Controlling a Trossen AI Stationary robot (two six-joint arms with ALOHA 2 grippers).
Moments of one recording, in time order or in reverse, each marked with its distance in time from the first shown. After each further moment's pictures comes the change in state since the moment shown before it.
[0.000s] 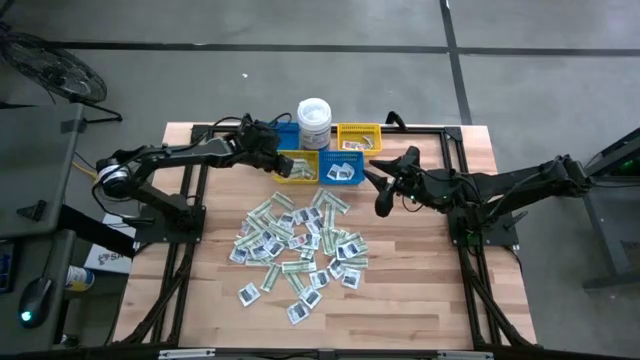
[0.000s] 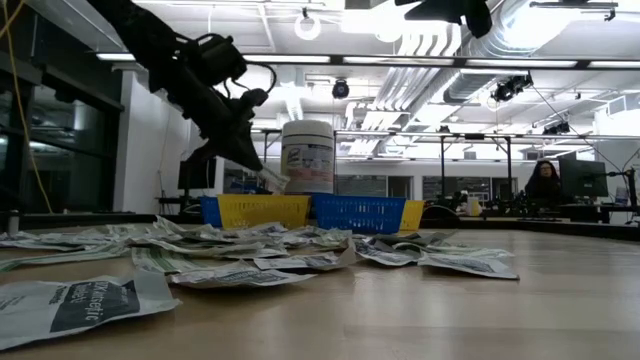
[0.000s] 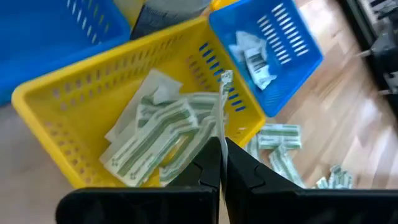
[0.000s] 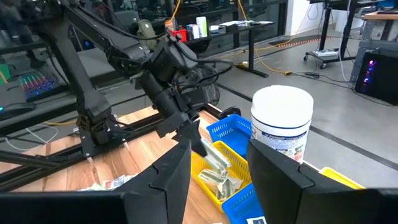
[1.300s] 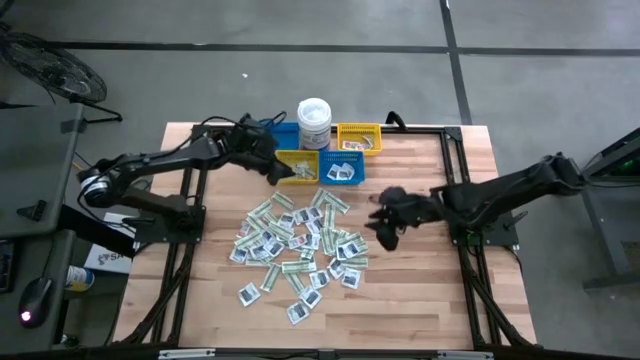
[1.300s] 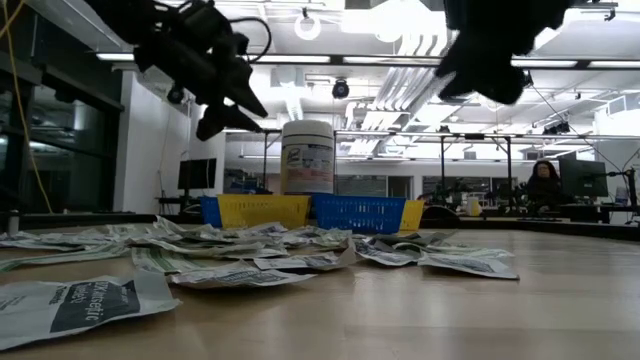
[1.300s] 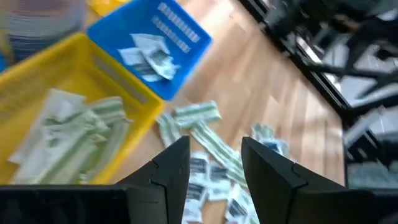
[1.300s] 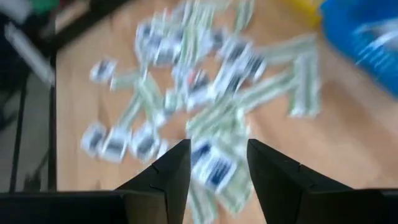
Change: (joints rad) left arm -0.059 -0.178 0.001 -0.031 0.217 0.160; right arm 0.063 0.095 -0.083 -0.340 -0.508 0.425
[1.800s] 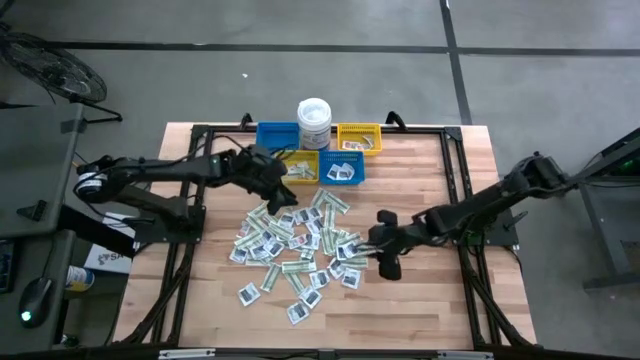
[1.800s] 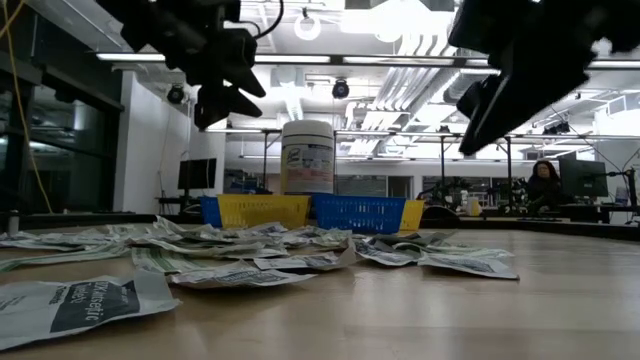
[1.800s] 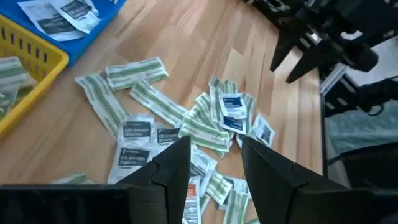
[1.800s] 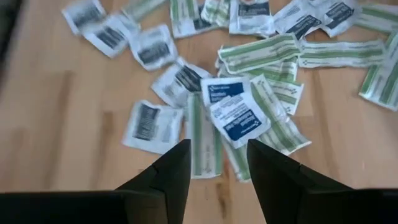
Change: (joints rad) left arm -0.276 -0.024 0.000 -0.029 -0.103 -0.059; right arm 0.148 0.231 -0.034 0.098 -0.013 -0.320
